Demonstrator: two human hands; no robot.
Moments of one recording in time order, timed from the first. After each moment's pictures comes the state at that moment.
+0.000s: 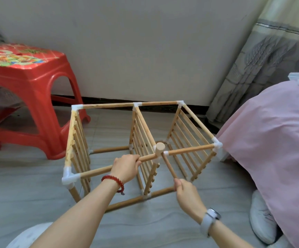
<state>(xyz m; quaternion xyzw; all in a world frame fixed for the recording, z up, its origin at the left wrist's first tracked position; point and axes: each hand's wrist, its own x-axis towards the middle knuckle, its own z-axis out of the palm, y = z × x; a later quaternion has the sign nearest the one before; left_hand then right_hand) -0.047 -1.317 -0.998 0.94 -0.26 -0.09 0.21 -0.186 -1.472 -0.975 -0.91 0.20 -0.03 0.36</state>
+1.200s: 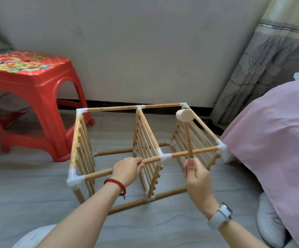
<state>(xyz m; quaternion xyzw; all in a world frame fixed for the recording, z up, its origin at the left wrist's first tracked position) -0.042 -1.311 -0.994 0.94 -0.27 -0.03 0.19 -0.175 -1.475 -0.956 -0.85 0.16 -0.24 0.45</state>
